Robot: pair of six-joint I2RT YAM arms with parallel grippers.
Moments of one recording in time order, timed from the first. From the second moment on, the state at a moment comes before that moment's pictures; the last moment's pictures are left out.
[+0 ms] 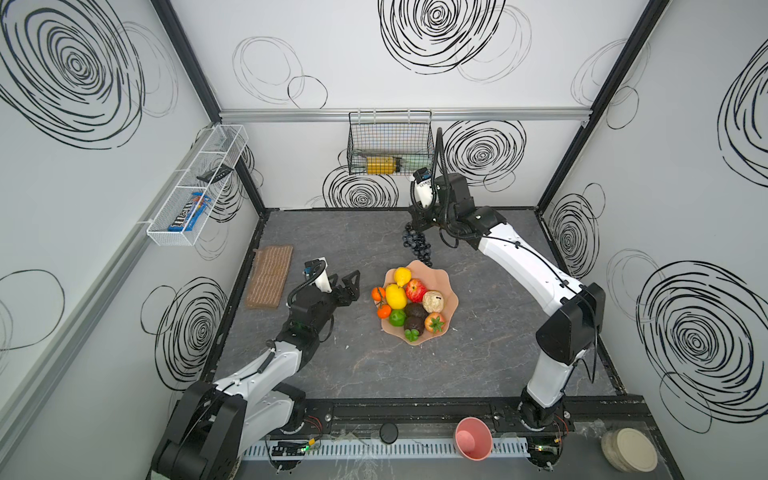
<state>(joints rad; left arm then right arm) -0.29 1.08 0.31 0.58 0.06 -0.57 0.58 1.81 1.83 -0.52 -0.07 0.06</state>
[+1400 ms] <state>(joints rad) -0.31 1.25 0.35 0.61 0.21 -0.58 0.51 1.47 1.55 -0.62 0.01 0.10</state>
